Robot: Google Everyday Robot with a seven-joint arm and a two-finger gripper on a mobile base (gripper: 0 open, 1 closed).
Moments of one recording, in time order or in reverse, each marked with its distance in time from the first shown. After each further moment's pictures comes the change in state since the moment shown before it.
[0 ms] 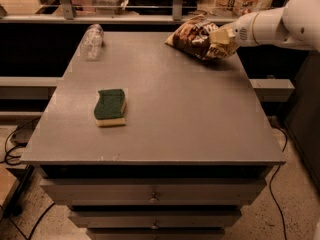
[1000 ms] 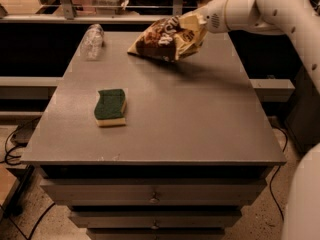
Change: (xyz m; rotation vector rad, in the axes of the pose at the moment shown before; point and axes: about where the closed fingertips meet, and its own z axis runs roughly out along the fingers) arm -0.064 0.075 0.038 -0.222 -0.101 -0.092
